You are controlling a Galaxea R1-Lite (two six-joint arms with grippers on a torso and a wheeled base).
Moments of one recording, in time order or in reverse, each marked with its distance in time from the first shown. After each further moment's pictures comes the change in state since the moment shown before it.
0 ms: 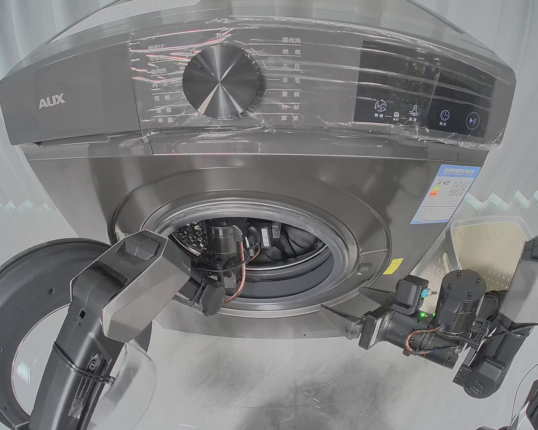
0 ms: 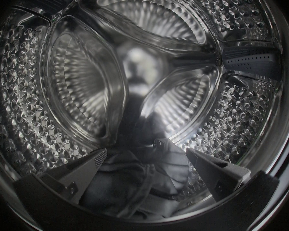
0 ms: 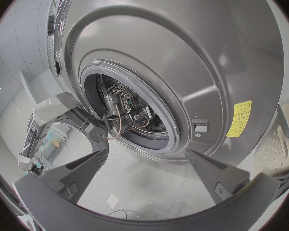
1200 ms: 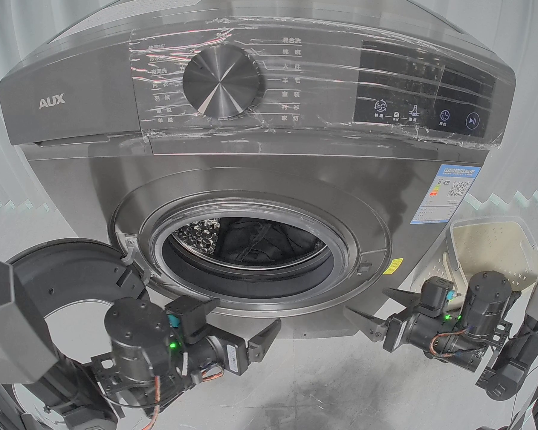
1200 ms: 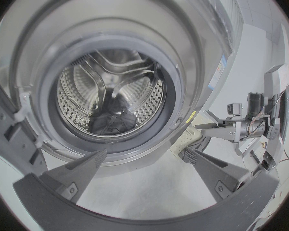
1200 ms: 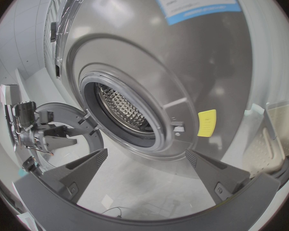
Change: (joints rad) left arm -0.336 -0.788 1.301 -0.269 0.043 -0.099; right arm -0.030 -0.104 0.113 0.001 -0.028 -0.019
